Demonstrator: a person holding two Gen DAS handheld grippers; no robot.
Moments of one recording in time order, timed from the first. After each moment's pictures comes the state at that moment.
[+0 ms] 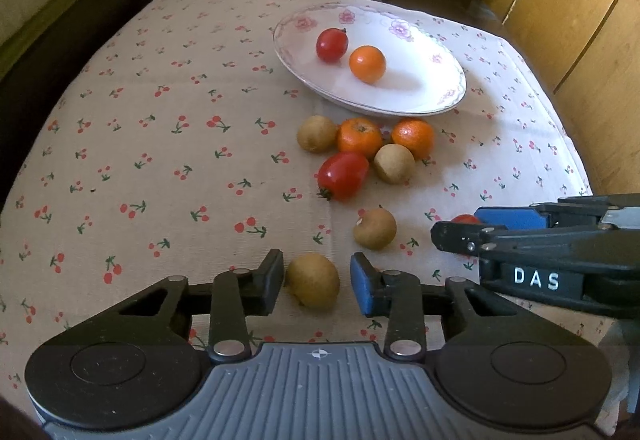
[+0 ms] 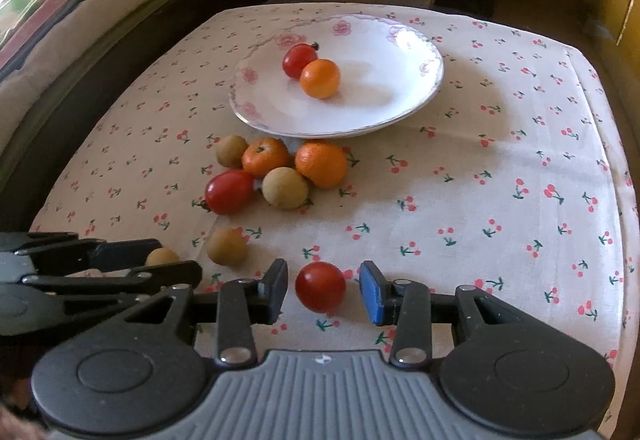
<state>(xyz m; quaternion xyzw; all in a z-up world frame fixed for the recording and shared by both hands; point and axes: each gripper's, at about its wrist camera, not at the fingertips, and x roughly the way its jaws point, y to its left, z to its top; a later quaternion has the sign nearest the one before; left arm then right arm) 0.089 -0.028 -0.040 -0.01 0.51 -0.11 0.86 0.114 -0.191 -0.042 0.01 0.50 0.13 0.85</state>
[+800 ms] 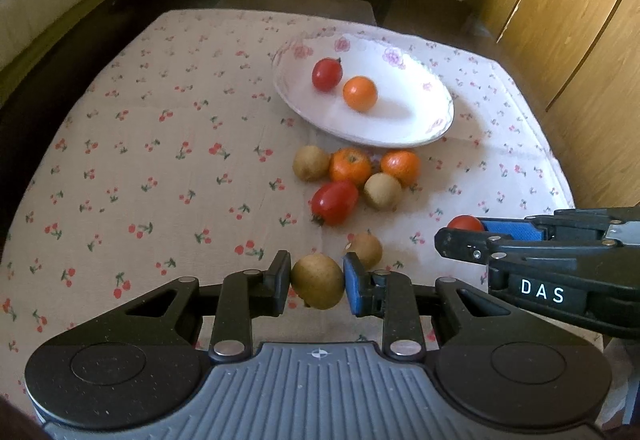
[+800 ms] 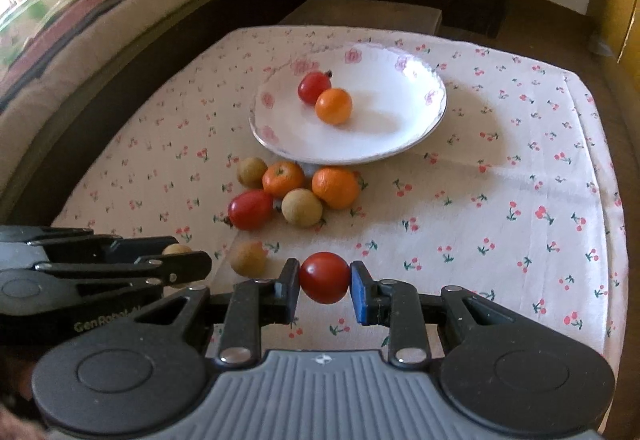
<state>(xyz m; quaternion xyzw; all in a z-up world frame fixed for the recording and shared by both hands) 0.090 -0.027 -0.018 -0.03 0.49 -0.12 0.87 0.111 -0.195 -0.016 0.03 0.48 0.14 0.87</state>
